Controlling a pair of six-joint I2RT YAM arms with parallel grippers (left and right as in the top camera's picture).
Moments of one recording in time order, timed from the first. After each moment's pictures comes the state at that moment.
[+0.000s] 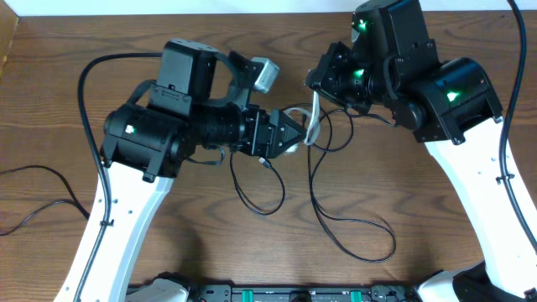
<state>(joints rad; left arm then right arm) -0.38 1.38 1.64 -1.12 0.75 -0.20 0.51 1.63 2.01 -1.15 -0.25 0.98</state>
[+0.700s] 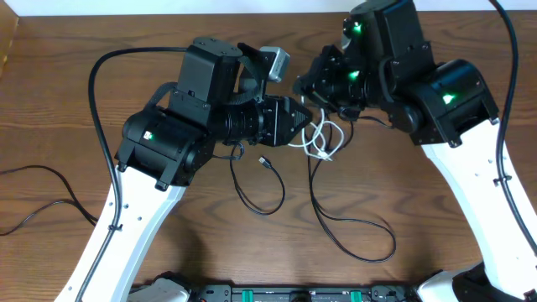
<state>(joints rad) -0.48 1.38 1.64 -0.99 0.54 -0.38 0.54 1.63 2.01 -1.14 -0.35 1.07</state>
